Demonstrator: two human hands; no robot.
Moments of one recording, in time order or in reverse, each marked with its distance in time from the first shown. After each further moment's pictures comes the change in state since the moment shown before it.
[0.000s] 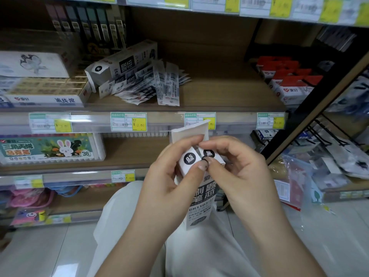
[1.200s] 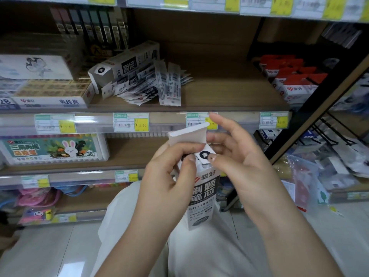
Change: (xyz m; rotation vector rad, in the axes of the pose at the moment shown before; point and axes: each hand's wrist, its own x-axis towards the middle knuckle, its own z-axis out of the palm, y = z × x) left_hand 0.004 0.000 0.001 0.235 0.121 0.058; right_hand 0.010 -0.004 -0.008 0.218 -0.112 0.138
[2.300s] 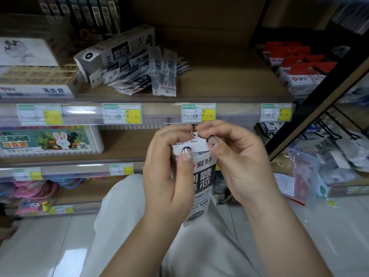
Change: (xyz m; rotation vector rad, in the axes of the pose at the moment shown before) left_hand 0.005 -0.027 0.028 -0.056 0.211 0.374; right_hand 0.023 0.032 -0.012 0.244 -0.070 -0.241
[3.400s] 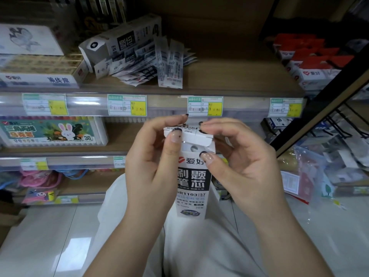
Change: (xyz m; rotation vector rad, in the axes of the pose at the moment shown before) left_hand 0.007 0.010 -0.020 -0.100 0.031 -0.230; right_hand -0.017 -0.009 0.013 -0.311 -0.027 -0.117
